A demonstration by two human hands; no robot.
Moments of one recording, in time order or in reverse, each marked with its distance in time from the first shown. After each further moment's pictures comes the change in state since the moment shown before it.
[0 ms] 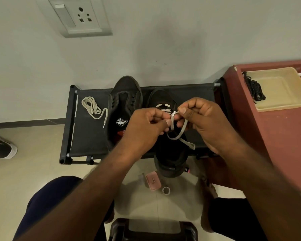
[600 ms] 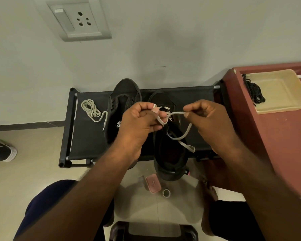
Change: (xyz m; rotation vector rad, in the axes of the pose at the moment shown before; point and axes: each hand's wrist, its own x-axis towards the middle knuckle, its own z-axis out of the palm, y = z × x) left_hand 0.006 0.004 -0.006 -0.477 0.102 -0.134; right_hand 0.007 0.009 -0.009 -0.357 0.217 -0.037
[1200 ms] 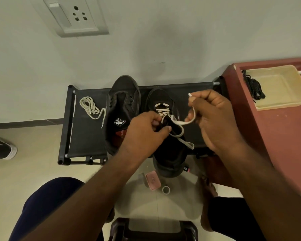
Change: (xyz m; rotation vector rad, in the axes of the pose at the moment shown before) left_hand -0.002 -0.024 0.003 0.876 -0.006 0.157; right_hand -0.008 -0.022 0.005 0.549 0.077 0.098
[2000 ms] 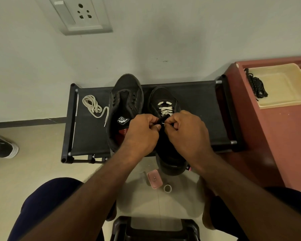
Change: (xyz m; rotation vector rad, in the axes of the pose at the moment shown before) left_hand 0.009 -0.022 0.002 -0.155 -0.031 -0.131; right_hand -0.022 0.038 0.037 -1.121 -0.065 -0.182
